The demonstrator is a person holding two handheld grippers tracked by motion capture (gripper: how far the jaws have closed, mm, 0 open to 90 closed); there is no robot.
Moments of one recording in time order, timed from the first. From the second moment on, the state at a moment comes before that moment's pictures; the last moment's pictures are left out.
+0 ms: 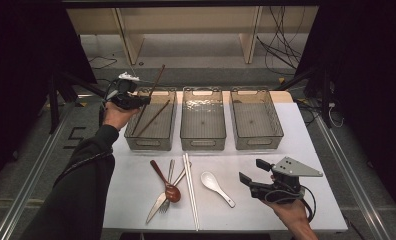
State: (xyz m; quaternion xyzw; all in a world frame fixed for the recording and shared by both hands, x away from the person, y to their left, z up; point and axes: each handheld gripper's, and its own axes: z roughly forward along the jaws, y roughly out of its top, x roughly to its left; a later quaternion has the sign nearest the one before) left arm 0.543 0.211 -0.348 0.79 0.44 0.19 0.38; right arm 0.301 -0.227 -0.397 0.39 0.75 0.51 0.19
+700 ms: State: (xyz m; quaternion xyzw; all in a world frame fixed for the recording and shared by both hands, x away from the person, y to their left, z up) left arm 0.552 0.218 -0.372 0.78 0.46 0.20 0.38; right arm 0.301 -0.226 -0.397 0.39 0.75 0.51 0.19
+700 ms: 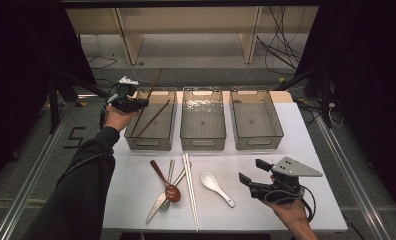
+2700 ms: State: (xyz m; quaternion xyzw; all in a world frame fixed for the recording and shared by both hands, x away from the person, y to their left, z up) left arm 0.396 0.218 -0.375 0.75 0.43 0.15 0.48; right arm 0.308 -0.184 -0.405 0.37 0.79 0.46 0.14
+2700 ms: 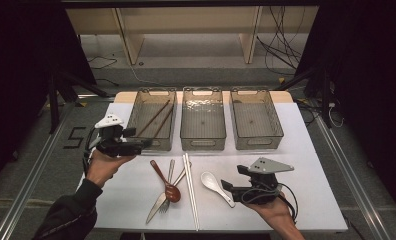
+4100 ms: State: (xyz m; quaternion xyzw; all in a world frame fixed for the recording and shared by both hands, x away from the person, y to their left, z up) left arm 0.341 0.211 -0.398 0.77 0.39 0.17 0.49; right arm 0.324 -0.117 -0.430 0.35 0.85 0.38 0.09
